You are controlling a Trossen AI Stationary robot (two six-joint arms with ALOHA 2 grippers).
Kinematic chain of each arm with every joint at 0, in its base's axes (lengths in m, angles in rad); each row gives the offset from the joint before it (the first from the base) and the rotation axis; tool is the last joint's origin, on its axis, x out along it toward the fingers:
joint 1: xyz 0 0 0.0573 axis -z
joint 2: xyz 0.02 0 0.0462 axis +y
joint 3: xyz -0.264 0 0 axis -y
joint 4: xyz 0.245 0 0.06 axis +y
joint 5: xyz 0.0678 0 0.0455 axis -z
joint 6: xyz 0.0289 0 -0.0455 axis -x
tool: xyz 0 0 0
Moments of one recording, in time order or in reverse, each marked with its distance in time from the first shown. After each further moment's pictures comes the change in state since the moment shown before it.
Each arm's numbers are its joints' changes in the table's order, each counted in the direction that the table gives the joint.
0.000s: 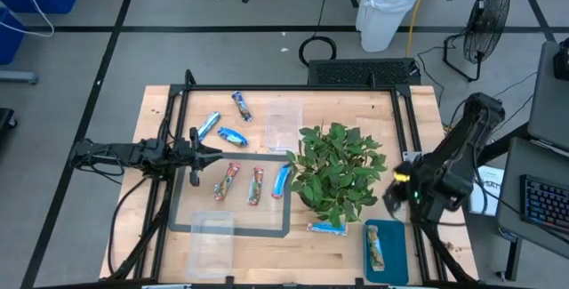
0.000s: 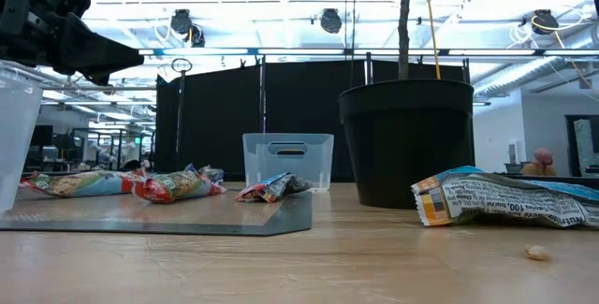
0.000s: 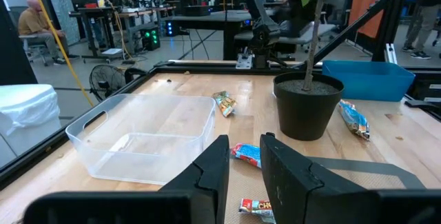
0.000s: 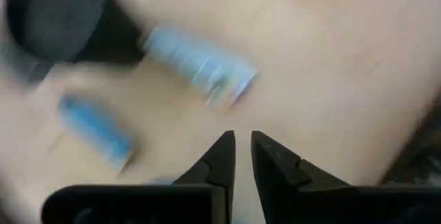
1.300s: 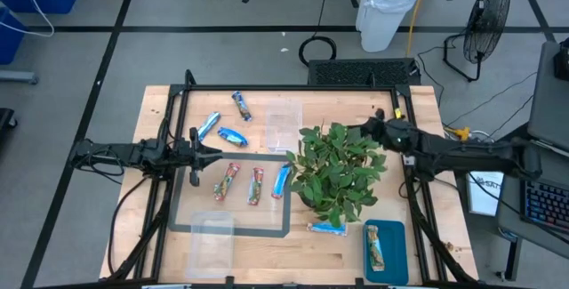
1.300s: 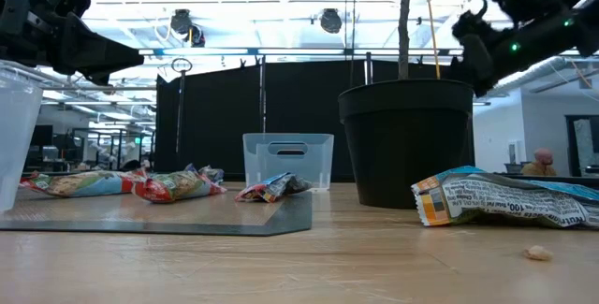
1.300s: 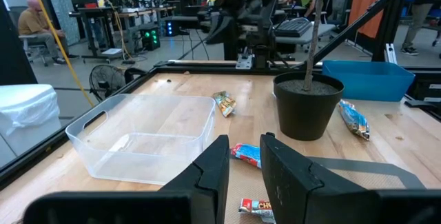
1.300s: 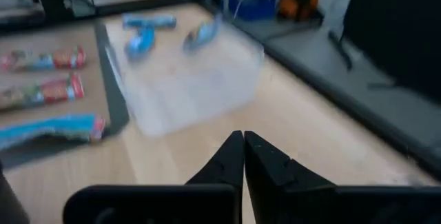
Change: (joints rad) left arm 0.000 0.000 0.000 0.000 0.000 0.000; right arm 1.277 -0.336 -0.620 -1.488 -0.322 1.960
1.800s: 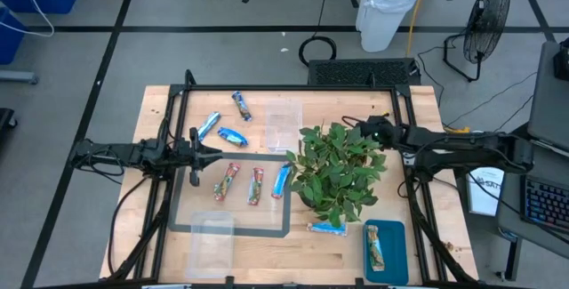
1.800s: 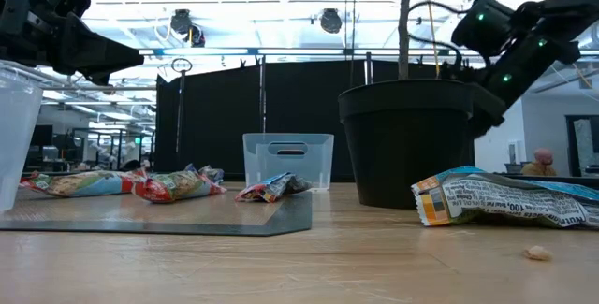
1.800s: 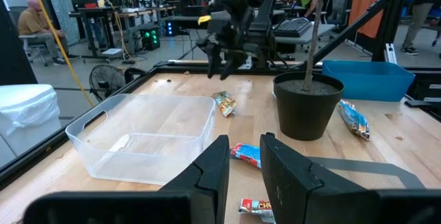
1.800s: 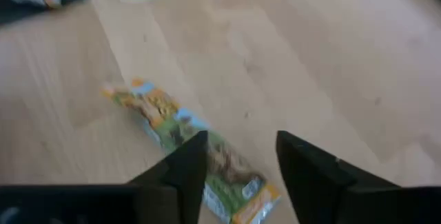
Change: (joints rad) left arm 0.000 0.000 0.000 0.000 0.000 0.000; right arm 0.066 0.288 0.082 0.234 -0.113 -0.030
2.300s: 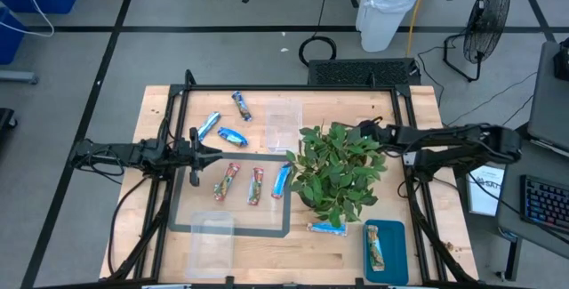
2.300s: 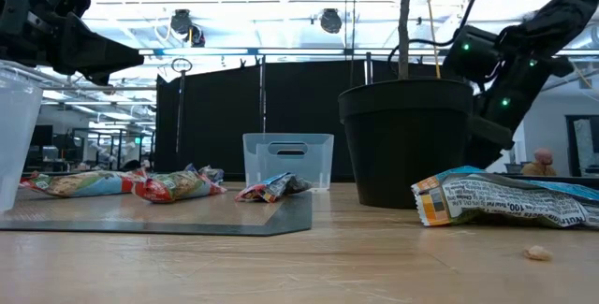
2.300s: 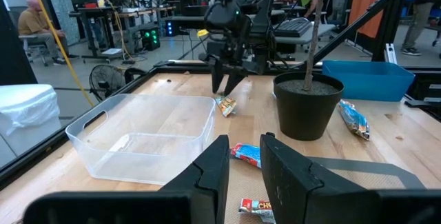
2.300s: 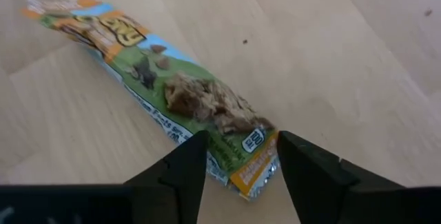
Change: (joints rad) left arm 0.000 0.000 0.000 0.000 0.000 0.000; right arm 0.000 0.187 0.000 0.020 0.004 -0.054
